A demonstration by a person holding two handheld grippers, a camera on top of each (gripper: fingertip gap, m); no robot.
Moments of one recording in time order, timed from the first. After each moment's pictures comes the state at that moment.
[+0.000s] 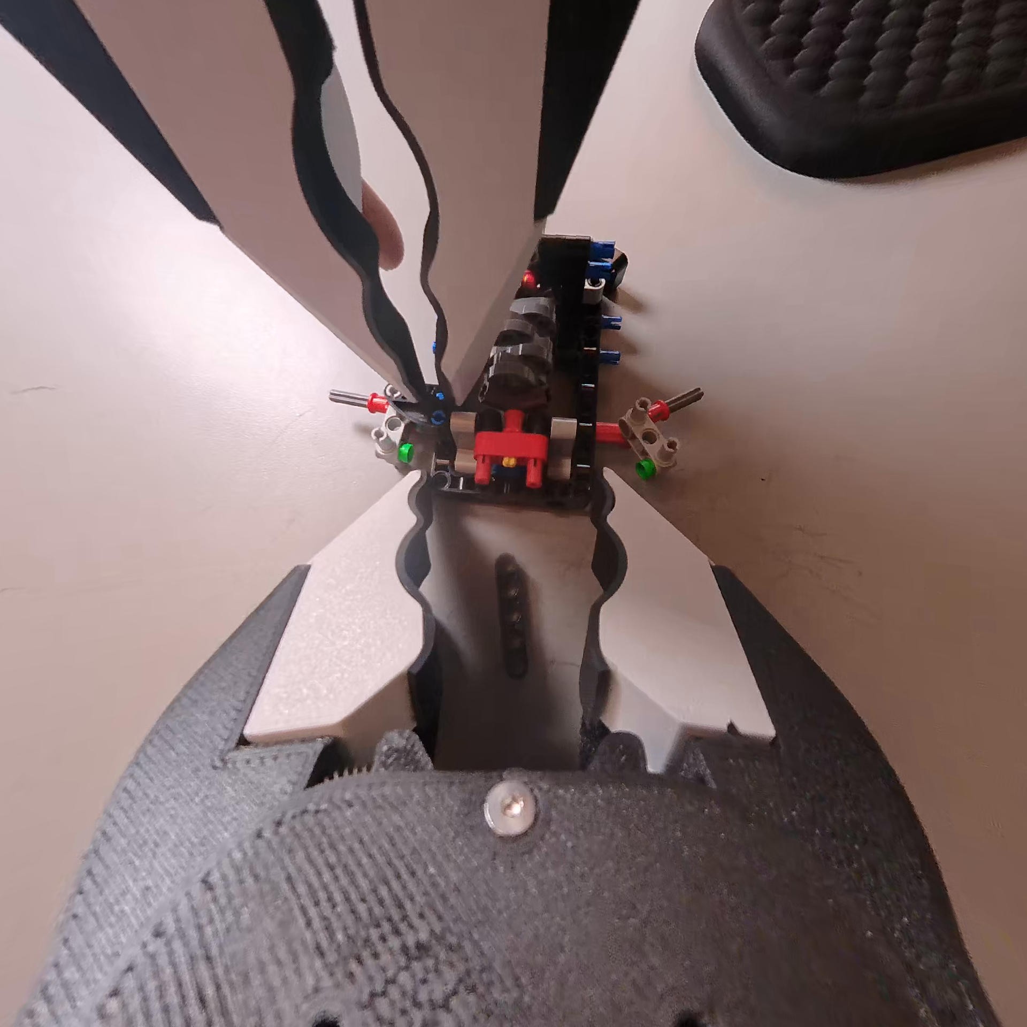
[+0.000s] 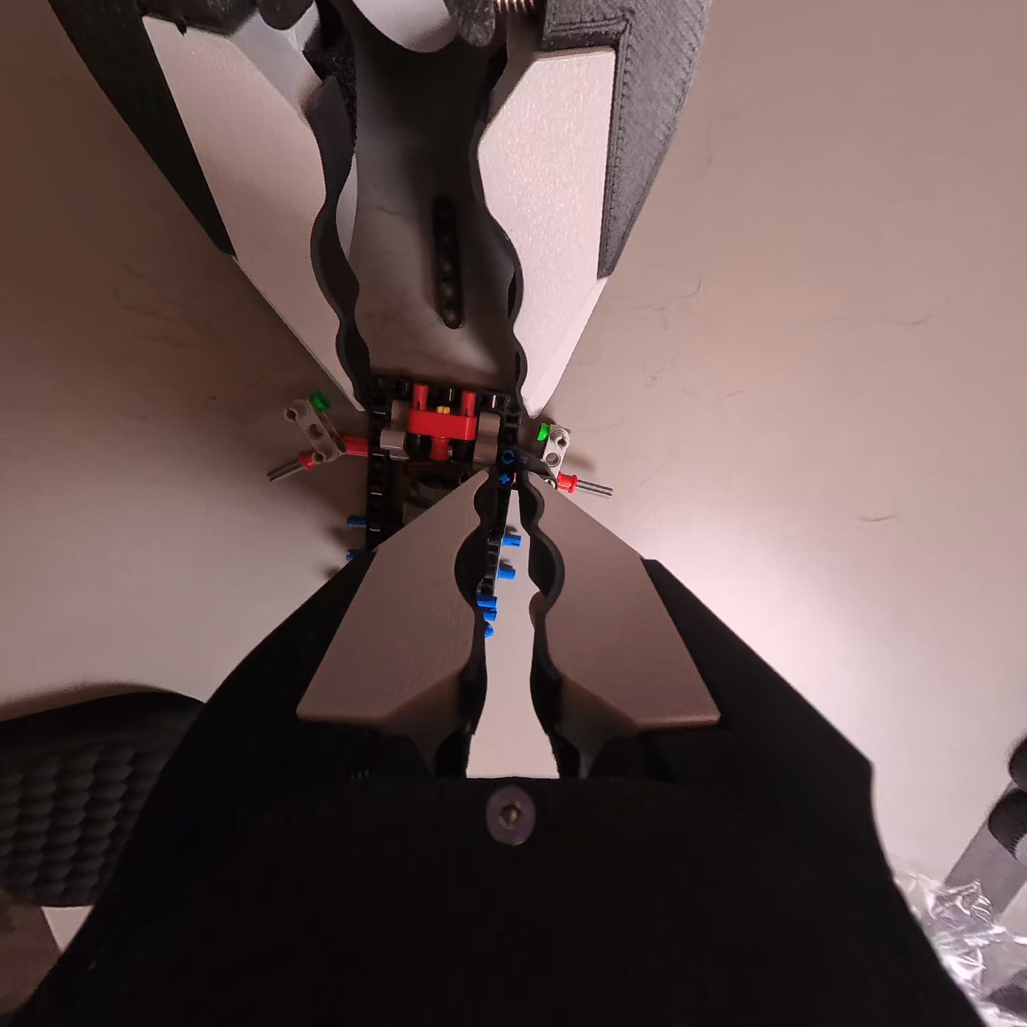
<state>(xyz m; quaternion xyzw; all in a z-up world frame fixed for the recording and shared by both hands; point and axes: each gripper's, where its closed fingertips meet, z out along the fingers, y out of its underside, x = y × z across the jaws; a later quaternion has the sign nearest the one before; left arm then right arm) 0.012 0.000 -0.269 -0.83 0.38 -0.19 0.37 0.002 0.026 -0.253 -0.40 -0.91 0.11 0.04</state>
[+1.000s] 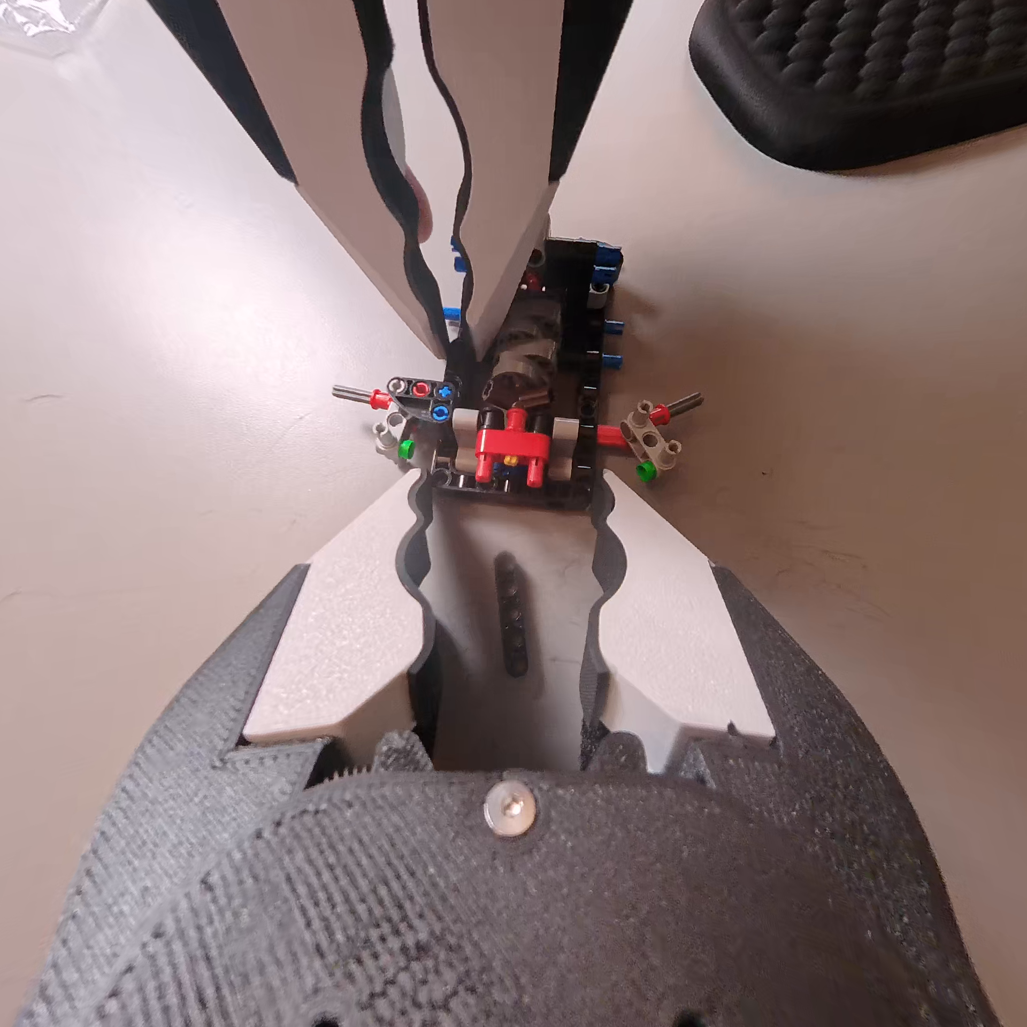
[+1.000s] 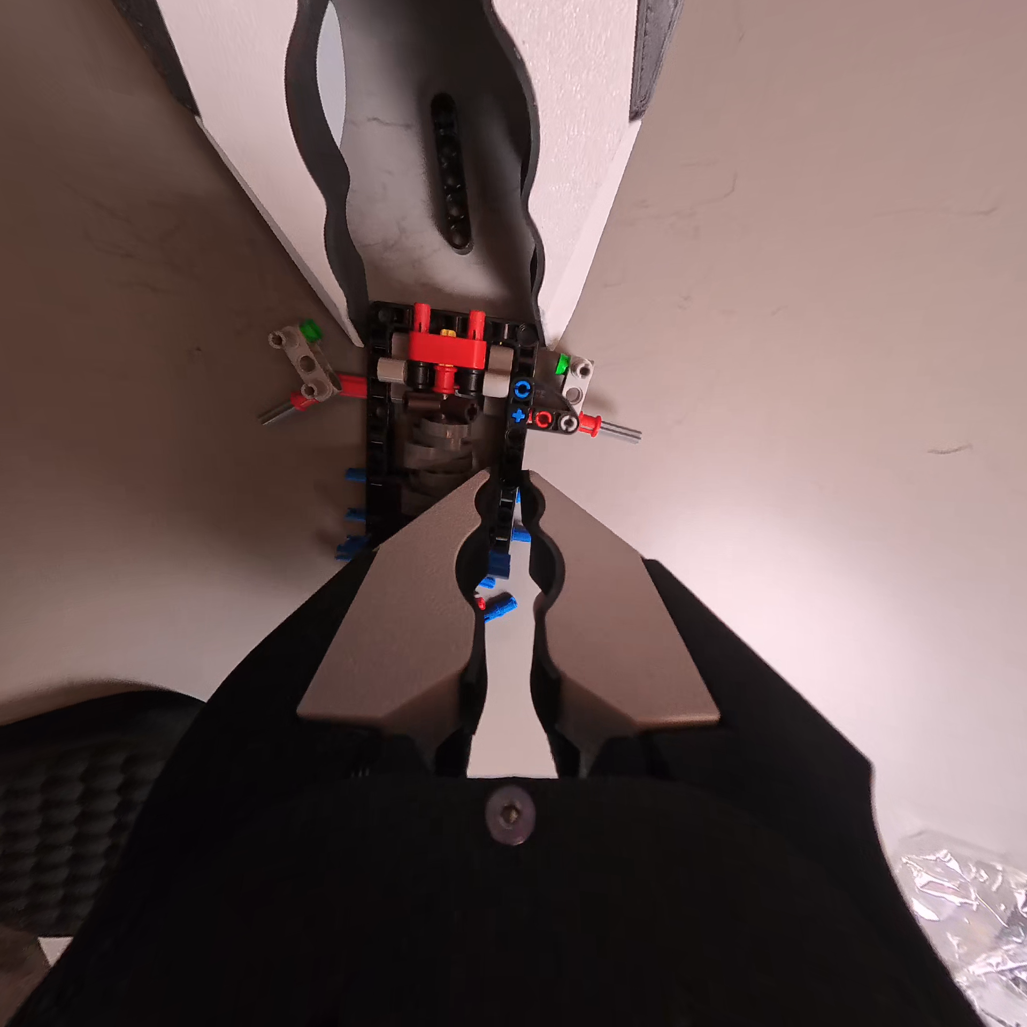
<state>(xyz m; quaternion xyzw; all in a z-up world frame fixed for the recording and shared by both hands) 0.012 -0.002 -0.269 -0.82 0.39 -0.18 0.38 0.025 0.036 -0.265 -0.42 -0.90 0.12 0.04</state>
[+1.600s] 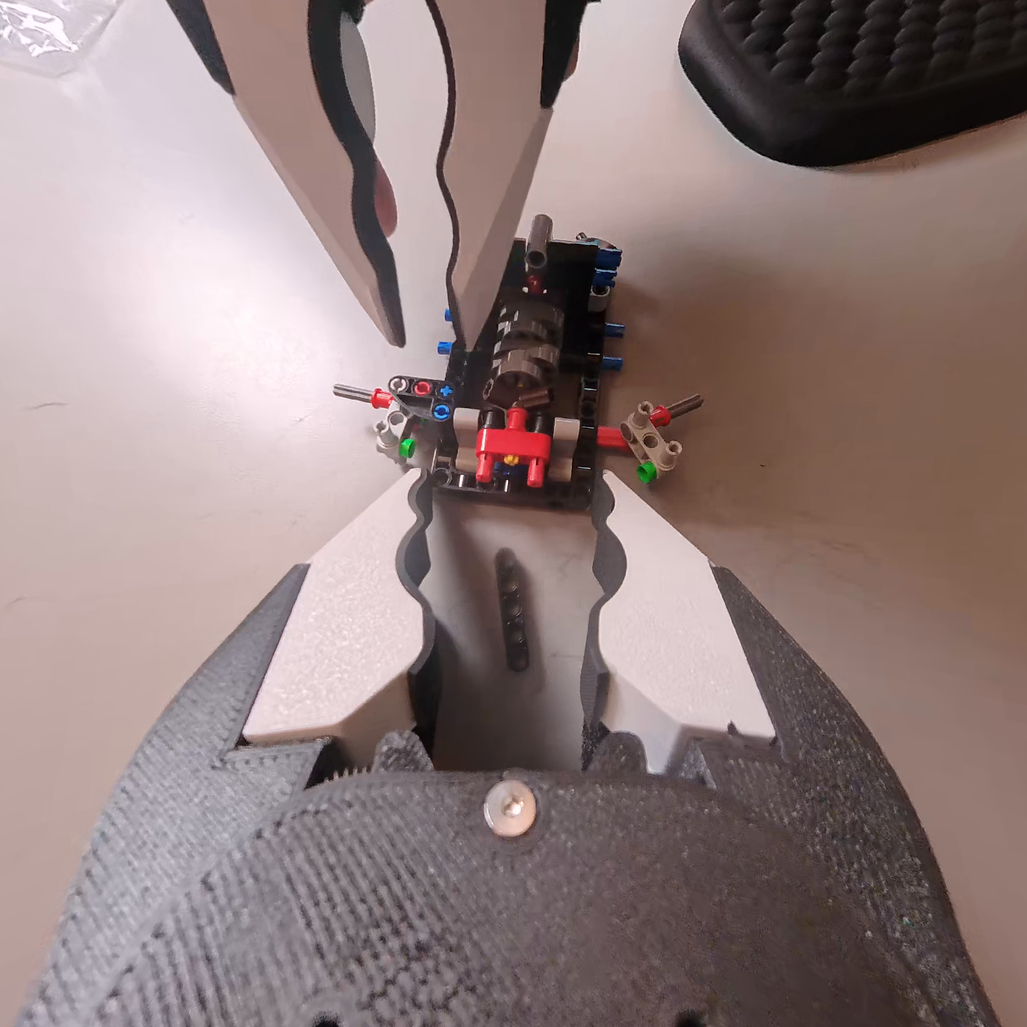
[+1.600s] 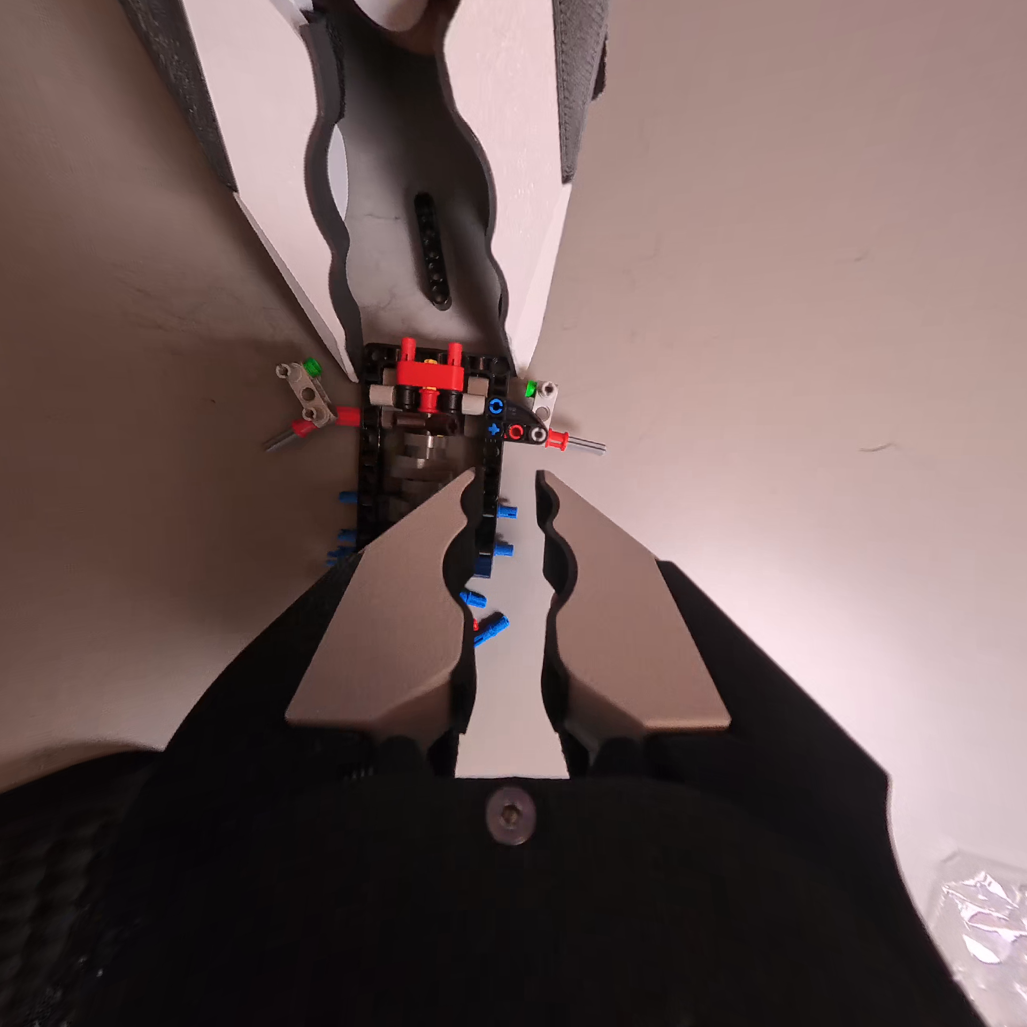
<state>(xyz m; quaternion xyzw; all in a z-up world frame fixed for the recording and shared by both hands) 0.011 -0.003 -0.269 -0.81 0.40 -0.18 0.38 0.014 0.037 -0.249 -0.44 -0.87 0.19 0.11</state>
